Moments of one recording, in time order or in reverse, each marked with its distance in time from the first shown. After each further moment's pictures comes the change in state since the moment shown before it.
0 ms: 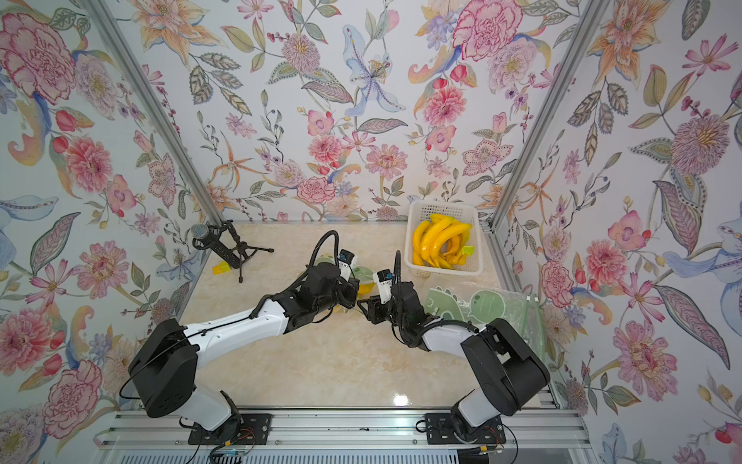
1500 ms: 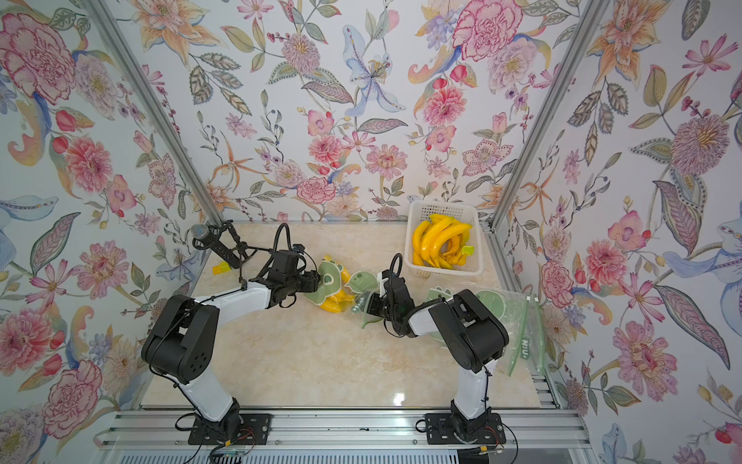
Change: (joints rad) left arm 0.433 0.182 -0.055 -0.011 0.123 -0.038; right arm -0.024 0.280 0.127 0.060 -0.016 0.383
